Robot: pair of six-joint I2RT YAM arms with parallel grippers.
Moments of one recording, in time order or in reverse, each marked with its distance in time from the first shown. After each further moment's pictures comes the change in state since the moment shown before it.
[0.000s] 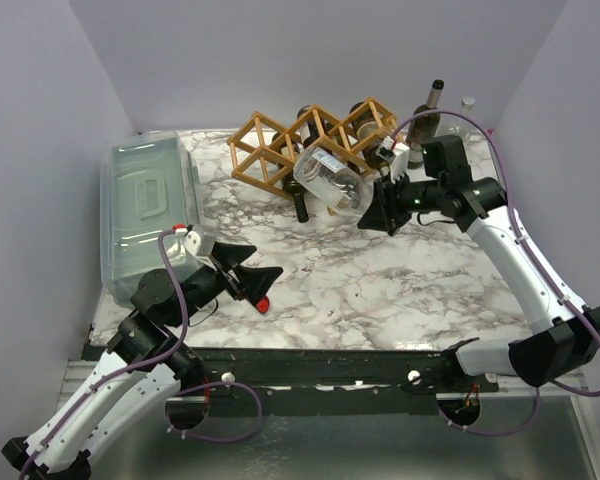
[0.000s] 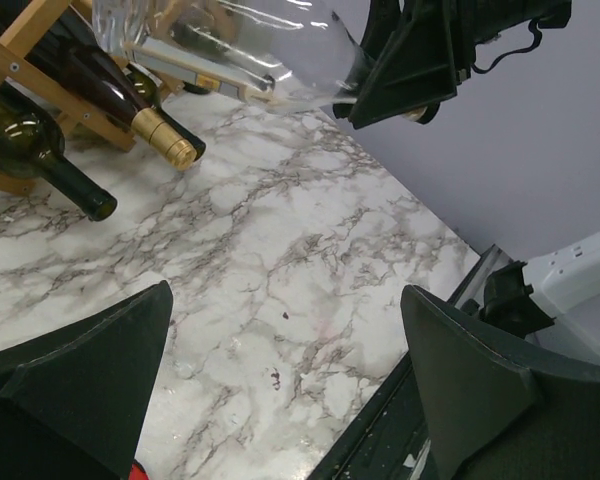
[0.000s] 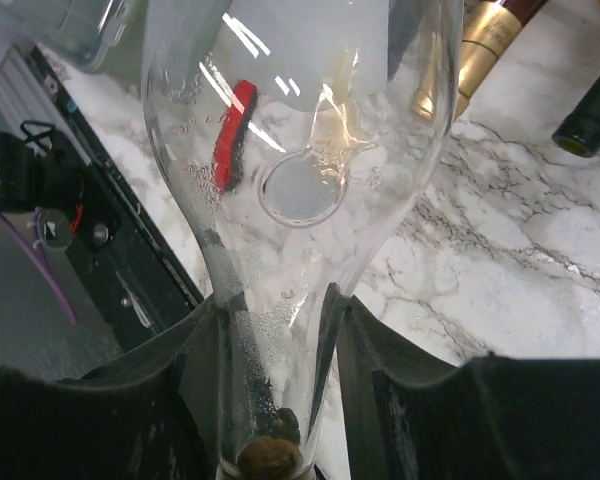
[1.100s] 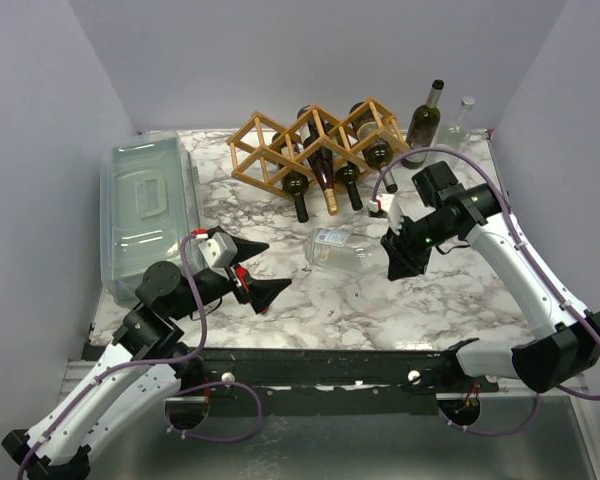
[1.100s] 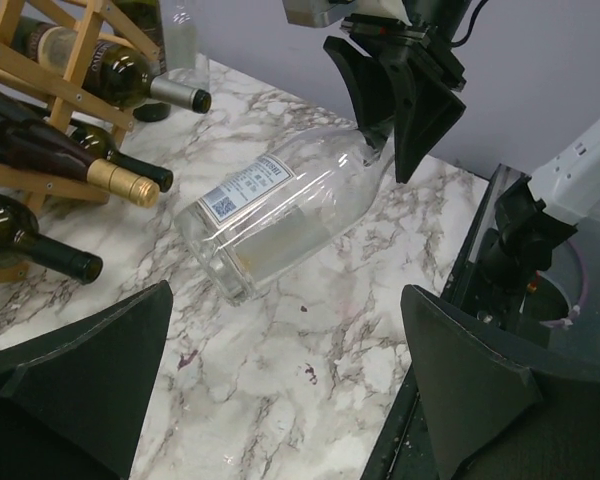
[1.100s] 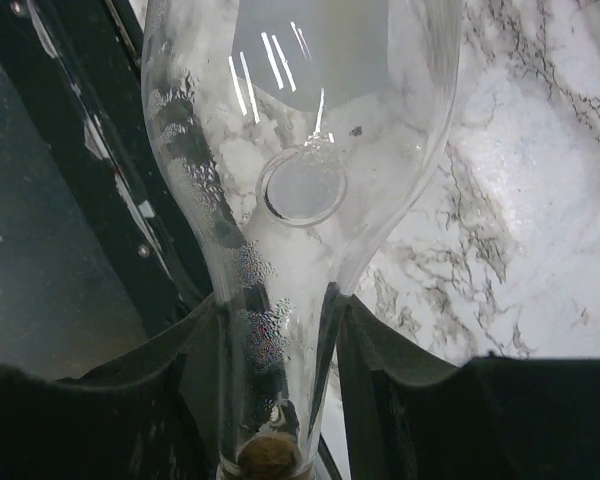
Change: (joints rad) left arm 0.000 0.066 0.024 0.055 0.211 0.283; right arm 0.029 -0.042 -0.055 -0.491 0.045 -0.592
